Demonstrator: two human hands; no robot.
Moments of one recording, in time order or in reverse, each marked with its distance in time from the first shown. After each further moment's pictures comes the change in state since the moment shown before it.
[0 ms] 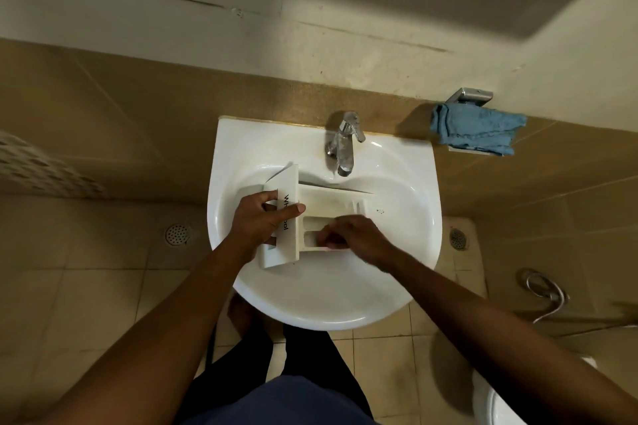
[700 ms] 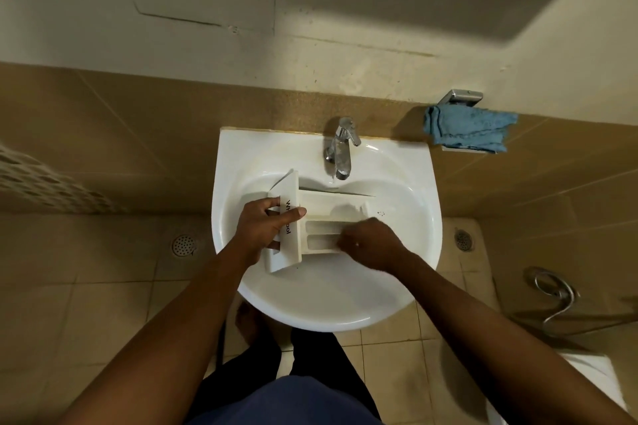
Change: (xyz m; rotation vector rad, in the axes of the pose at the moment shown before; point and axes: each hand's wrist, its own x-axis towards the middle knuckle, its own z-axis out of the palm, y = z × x) left_hand -0.007 0.005 0.001 0.020 -0.020 -0.003; right_hand -0.004 0.022 -0.016 -0.801 0.149 -0.305
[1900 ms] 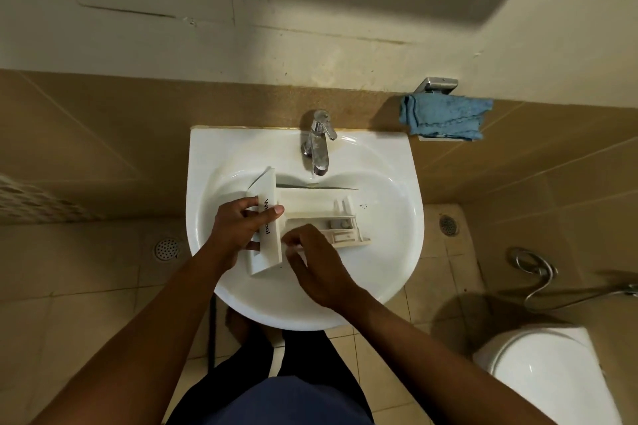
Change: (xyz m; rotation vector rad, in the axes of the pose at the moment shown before) left_hand 0.002 0.001 0.000 -0.010 0.004 0.005; right_hand -0.024 -0.074 0.053 0.386 0.267 -0.085
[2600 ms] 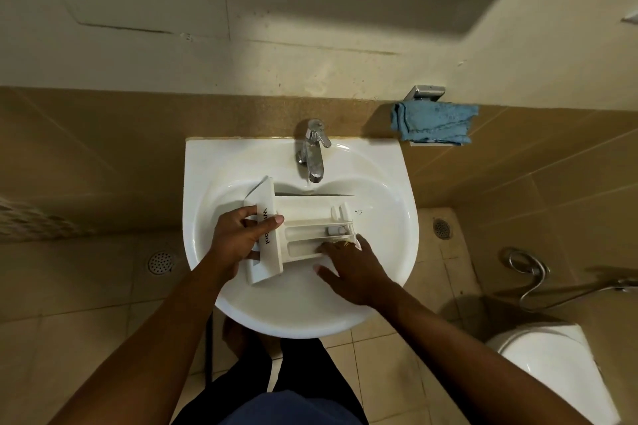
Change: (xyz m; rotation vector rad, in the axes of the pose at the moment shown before) left_hand -0.001 -0.001 0.004 -0.013 -0.028 0.033; right_hand -0.016 0.031 -0.049 -0.613 -0.286 0.190
